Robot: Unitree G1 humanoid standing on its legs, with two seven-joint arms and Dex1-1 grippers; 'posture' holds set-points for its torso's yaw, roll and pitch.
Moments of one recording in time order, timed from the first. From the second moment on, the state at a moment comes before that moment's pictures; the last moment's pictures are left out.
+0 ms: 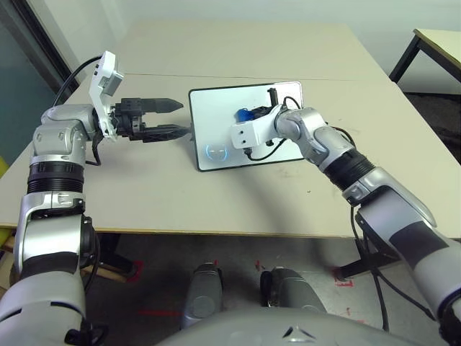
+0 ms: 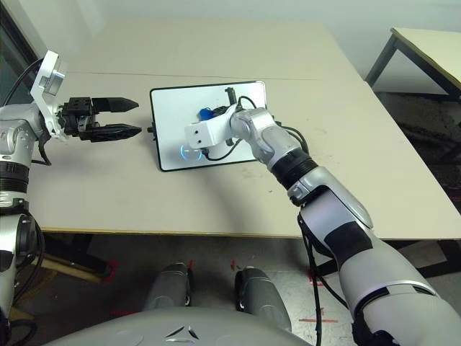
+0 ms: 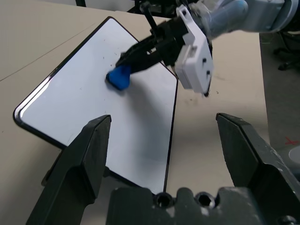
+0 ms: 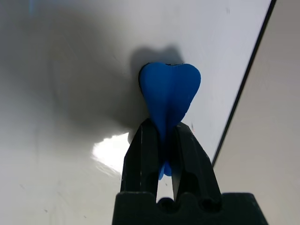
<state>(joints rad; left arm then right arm) -0.81 0.75 0.06 0.56 -0.36 0.35 -1.52 -1.01 -0.31 0.58 0.62 -0.80 0.07 0.56</state>
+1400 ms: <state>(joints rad) -0.80 0.75 0.06 0.56 -0.36 0.35 -1.52 -1.04 -0.25 0.59 0.63 -0.78 0.07 0.57</state>
